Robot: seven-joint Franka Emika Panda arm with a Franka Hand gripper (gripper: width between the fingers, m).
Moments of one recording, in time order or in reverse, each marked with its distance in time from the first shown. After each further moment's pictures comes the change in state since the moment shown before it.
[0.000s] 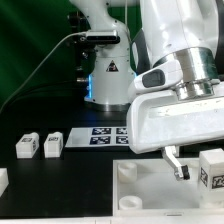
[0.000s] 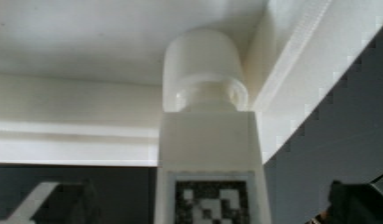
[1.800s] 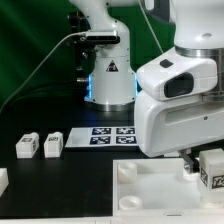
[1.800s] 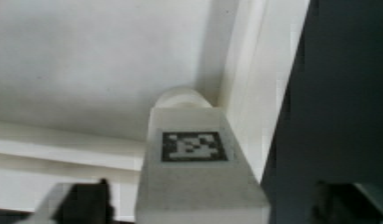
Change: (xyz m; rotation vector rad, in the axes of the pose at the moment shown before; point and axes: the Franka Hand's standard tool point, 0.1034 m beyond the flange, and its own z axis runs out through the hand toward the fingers) arm 0.023 -0.003 -0.007 0.094 -0.680 0.010
